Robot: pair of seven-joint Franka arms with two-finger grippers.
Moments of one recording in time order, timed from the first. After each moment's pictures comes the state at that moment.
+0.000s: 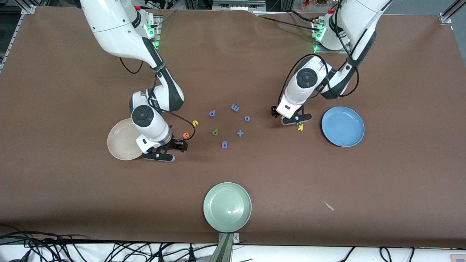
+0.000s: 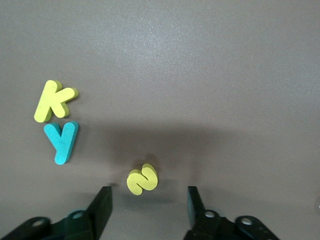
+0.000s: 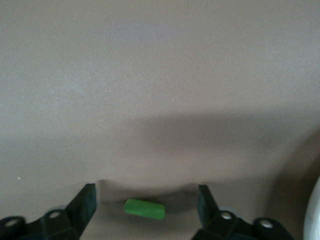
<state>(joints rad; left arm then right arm) -0.14 0.44 -0.40 -2.26 0.20 2.65 -0.91 0.51 0.69 -0.12 -1.78 0.12 2.55 0.43</state>
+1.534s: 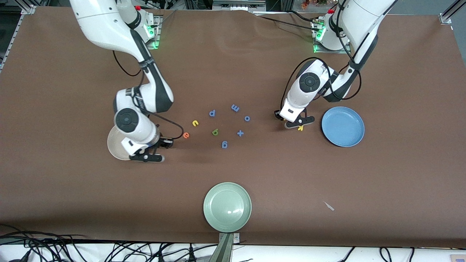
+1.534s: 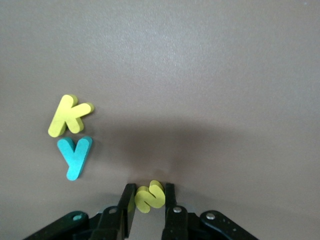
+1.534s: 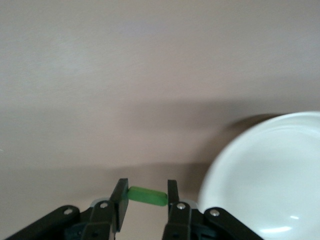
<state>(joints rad) -0.13 0.46 -0.37 -2.24 0.20 2.64 -0.93 0.50 0.60 -0.22 -1.71 0.12 2.25 0.24</state>
